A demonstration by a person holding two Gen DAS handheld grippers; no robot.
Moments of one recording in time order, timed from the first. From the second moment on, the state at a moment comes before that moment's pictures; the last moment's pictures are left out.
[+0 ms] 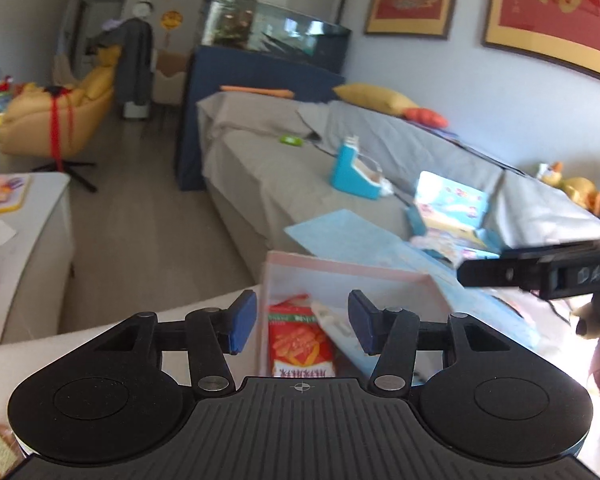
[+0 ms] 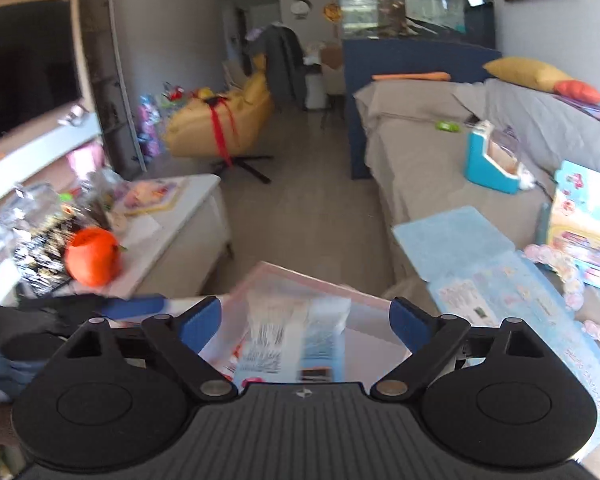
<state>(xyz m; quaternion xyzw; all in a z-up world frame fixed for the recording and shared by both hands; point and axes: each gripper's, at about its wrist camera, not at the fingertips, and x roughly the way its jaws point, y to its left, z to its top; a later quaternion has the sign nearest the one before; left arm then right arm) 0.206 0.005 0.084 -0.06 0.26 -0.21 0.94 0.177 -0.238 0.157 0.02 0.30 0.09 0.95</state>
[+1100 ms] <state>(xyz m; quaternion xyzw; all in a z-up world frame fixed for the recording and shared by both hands) 0.016 0.172 0.020 -0.12 0.36 -0.03 0.93 0.131 -0.031 0.087 -0.06 0.40 0.31 0.86</state>
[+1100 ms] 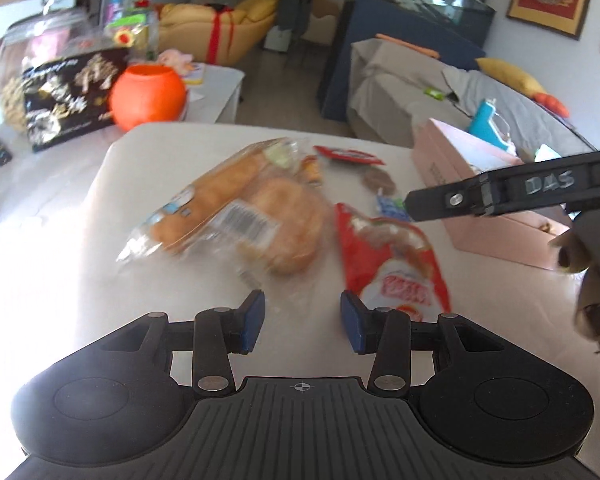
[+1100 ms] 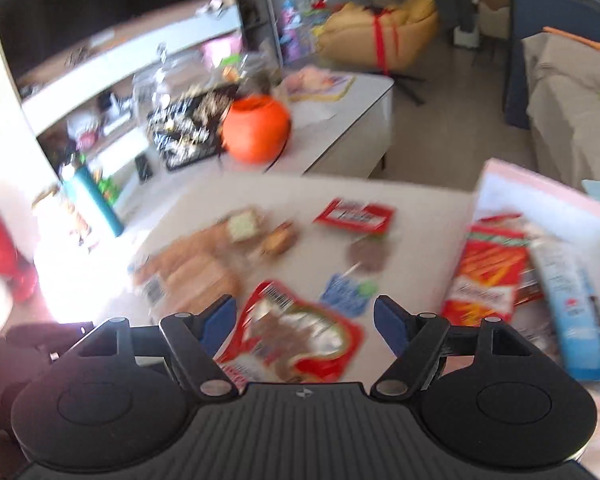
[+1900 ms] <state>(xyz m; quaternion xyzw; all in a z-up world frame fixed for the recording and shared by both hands) -0.011 0.179 0.021 -0.12 0.36 -0.01 0.93 0.123 0.023 0.038 -0.09 0.44 0.27 0.85</state>
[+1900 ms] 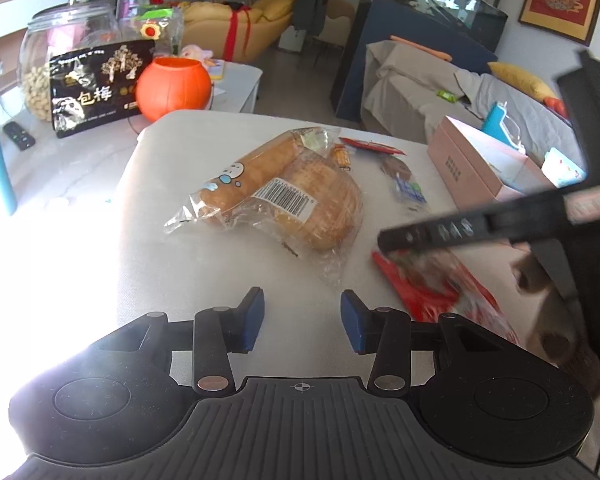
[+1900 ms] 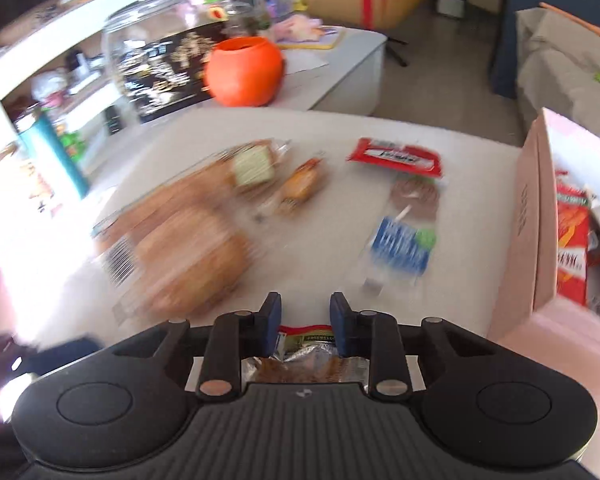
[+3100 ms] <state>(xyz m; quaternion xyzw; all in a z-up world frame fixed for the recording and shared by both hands) 0.127 0.079 0.048 -0.04 0.36 -0.08 0.93 0.016 -0.130 0.034 -0.08 0.32 0.19 0.92</state>
